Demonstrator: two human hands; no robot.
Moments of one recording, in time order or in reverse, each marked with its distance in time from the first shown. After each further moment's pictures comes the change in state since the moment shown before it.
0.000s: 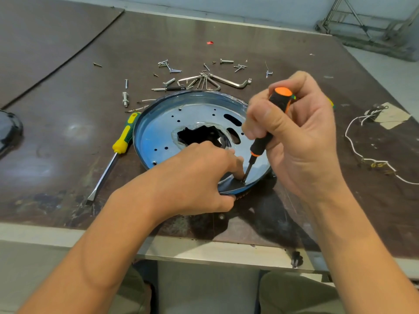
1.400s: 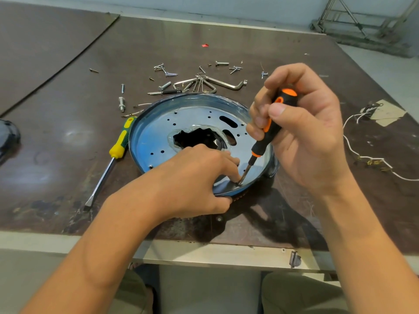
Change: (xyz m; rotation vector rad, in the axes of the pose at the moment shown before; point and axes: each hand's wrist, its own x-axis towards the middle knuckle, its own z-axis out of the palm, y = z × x) left_hand 0.000 -0.002 -0.002 -0.023 -0.021 0.020; right_hand 0.008 -0.007 -0.014 0.048 -0.150 -0.020
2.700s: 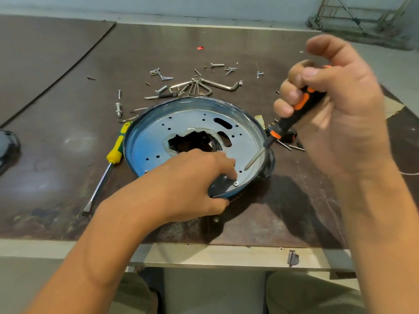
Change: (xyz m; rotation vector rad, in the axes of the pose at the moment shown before) left_hand 0.001 0.009 -0.004 0.021 -0.101 -0.080; right_hand 0.007 -0.031 -0.021 0.158 0.266 0.069
